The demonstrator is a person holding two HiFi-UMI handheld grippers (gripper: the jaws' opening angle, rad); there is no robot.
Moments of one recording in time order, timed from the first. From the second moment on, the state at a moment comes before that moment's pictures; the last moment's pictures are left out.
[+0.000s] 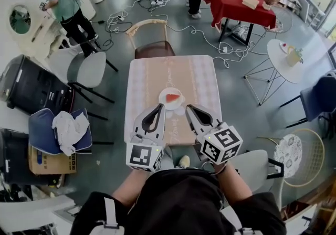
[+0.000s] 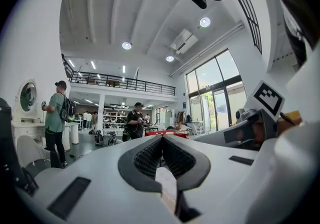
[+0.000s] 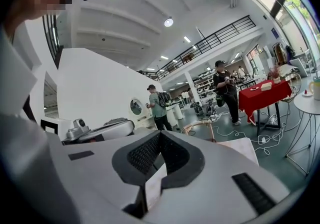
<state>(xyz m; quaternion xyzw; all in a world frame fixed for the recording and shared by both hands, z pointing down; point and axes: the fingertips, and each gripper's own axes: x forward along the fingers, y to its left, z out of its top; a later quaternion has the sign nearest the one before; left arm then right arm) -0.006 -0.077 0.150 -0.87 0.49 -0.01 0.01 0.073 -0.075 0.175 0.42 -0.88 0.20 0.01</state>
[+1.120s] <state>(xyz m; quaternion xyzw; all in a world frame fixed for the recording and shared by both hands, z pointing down) -0.019 0.011 0.127 -0.88 0.47 -0.02 0.04 0.049 0.011 0.155 0.42 -0.89 0.19 -0.01</state>
